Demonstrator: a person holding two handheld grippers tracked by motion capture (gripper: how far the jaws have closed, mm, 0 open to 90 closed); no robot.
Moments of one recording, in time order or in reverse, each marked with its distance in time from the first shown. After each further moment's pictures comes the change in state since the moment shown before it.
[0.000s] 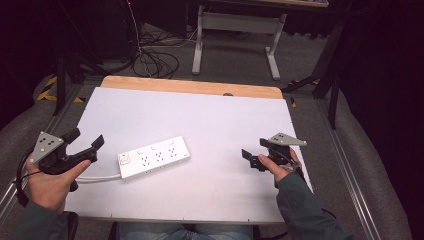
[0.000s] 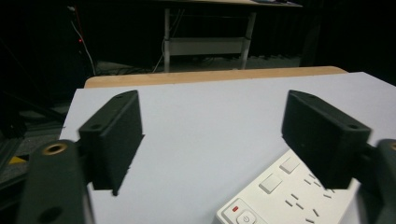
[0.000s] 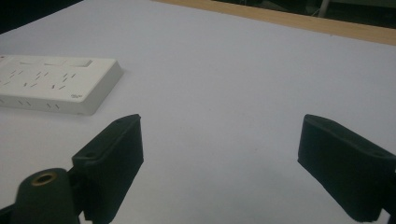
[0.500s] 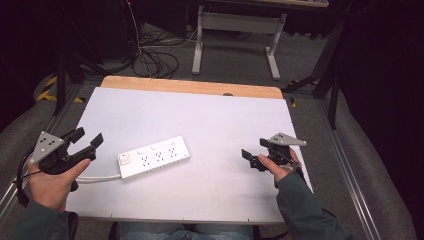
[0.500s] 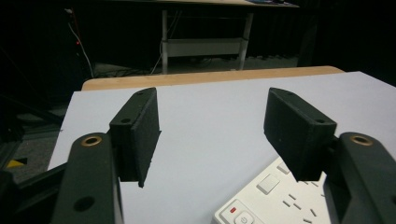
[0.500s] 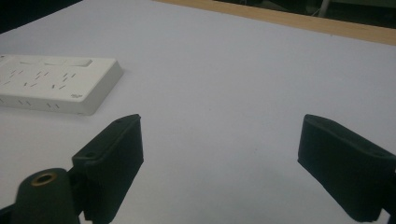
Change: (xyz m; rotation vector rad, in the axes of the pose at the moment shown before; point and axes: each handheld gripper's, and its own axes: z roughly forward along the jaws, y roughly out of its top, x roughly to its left) left arm -0.001 0.001 0.000 -0.005 -0.009 0.011; right arm 0.000 0.000 0.000 0.002 0.001 0.002
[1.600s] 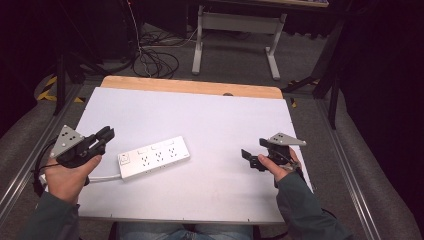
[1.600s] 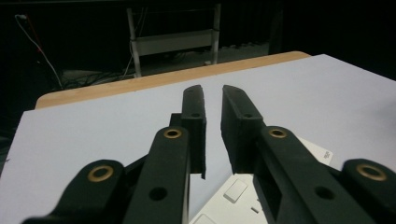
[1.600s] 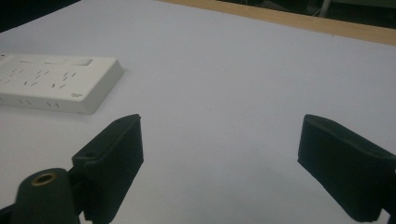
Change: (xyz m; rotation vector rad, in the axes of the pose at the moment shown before) left arm -0.023 0.010 0.020 0.034 -0.115 0.090; right arm 0.000 0.000 0.001 0.001 0.000 -0.003
